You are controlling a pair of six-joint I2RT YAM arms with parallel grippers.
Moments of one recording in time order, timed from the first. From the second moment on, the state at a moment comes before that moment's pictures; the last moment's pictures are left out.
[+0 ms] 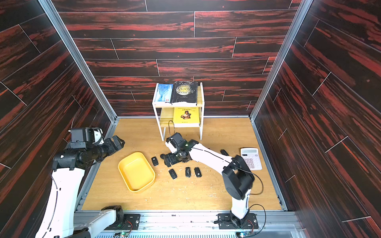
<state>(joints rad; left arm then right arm) 0.11 1.06 1.36 -1.11 0.18 -0.47 0.87 1.88 1.49 -0.65 -0.19 0.28</state>
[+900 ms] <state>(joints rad) 0.11 1.07 1.27 -1.11 0.15 -0.46 1.03 2.38 2.04 -0.71 0.09 0.26</state>
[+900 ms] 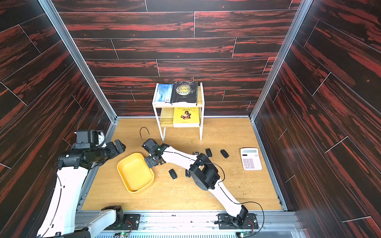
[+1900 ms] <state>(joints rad) 0.11 1.09 1.22 -1.11 0.11 -0.44 1.03 2.60 2.33 -0.85 0.12 0.27</state>
